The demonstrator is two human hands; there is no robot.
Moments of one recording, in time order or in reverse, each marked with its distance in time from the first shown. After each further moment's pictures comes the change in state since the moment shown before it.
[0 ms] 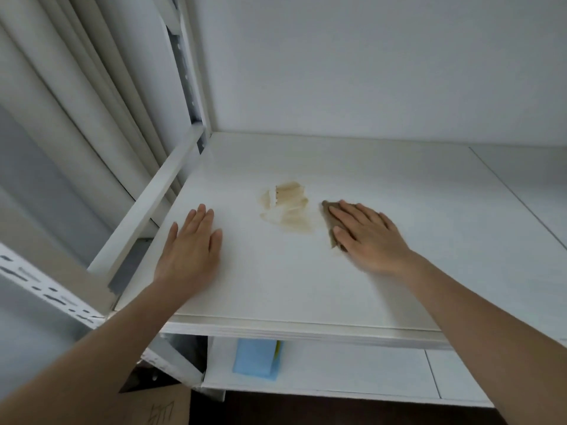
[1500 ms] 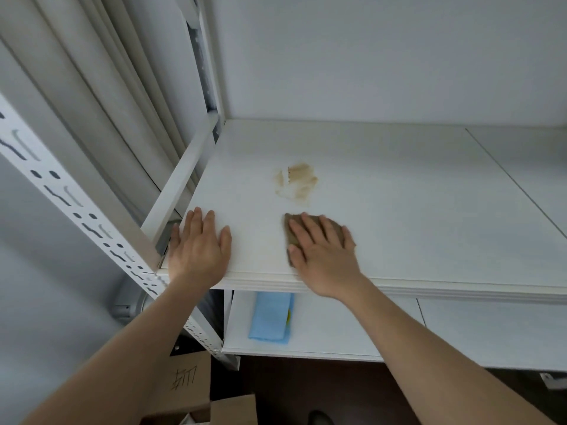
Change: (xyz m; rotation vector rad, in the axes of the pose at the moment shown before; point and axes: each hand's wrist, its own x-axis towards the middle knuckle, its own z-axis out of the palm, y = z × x) left_hand -0.053 -0.022 0.001 0.114 0.071 -0.122; right_hand -0.079 -0.121 0.028 0.028 -0.027 -0.018
